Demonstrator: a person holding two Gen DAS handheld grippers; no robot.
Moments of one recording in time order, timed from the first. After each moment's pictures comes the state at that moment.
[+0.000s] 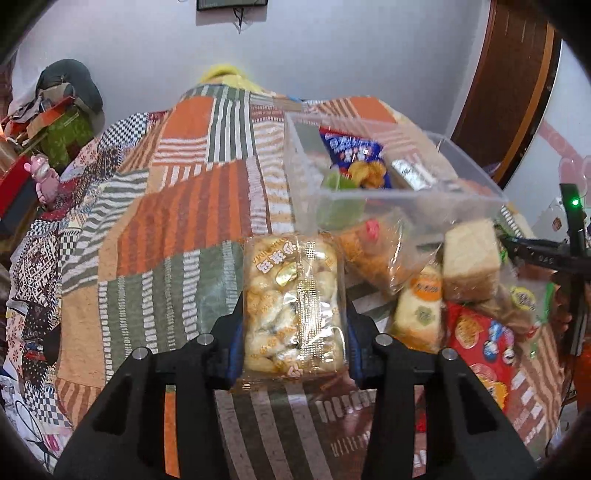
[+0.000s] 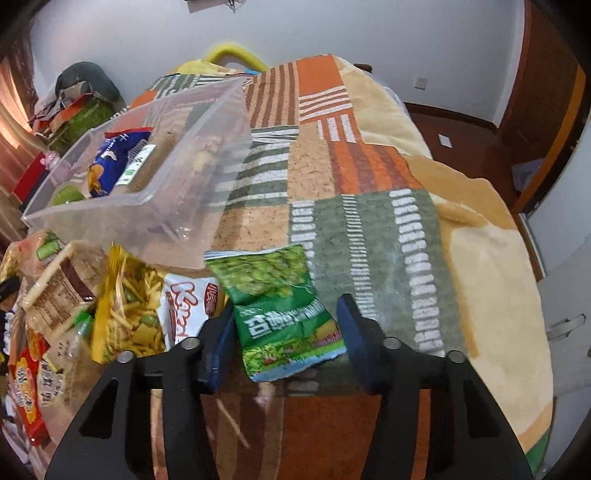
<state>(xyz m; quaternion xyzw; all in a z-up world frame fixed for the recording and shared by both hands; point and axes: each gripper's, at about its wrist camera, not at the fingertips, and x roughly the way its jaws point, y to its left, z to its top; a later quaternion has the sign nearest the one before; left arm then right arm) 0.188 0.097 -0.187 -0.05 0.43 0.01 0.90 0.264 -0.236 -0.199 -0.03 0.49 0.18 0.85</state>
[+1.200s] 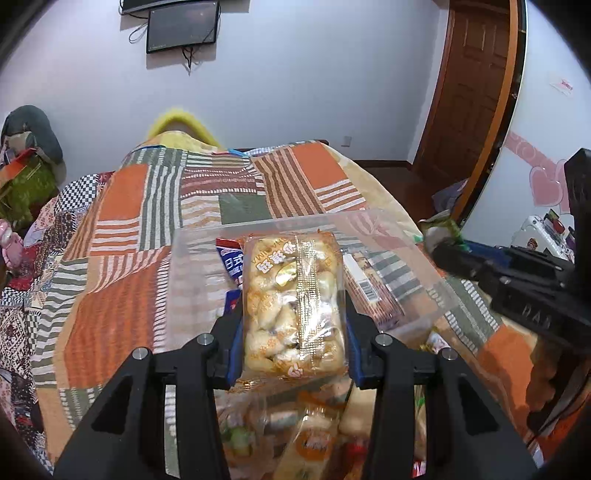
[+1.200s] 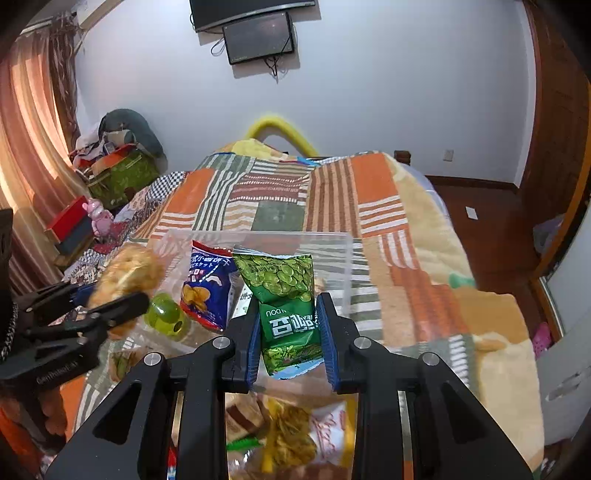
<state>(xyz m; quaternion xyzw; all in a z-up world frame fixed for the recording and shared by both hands) 0.295 0.018 -0.138 -0.03 0.37 -0.05 0.93 0.277 -0.154 -0.115 -0.01 0.37 0.23 0.90</state>
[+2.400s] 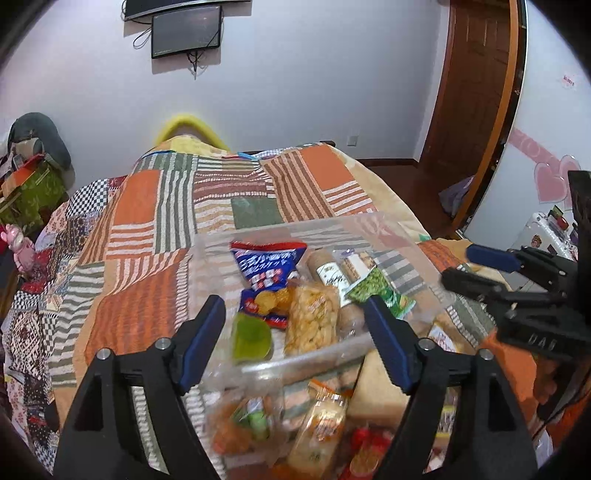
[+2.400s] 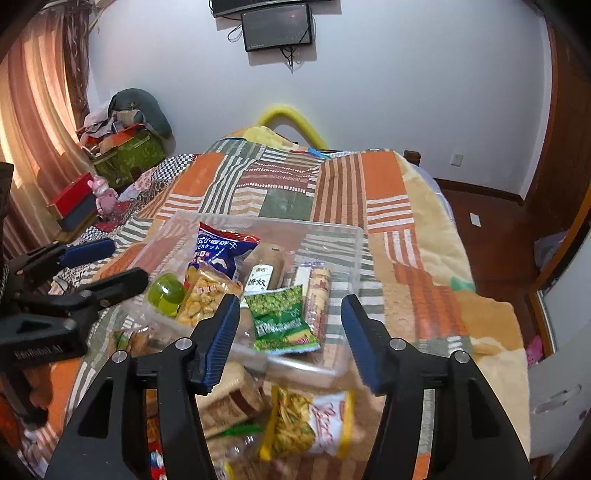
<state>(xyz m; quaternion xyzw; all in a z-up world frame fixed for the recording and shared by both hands) 0.268 0.031 -0.117 -0.02 0.37 -0.04 0.93 0.257 -0.166 -0.104 -0.05 0.38 0.23 0.89</state>
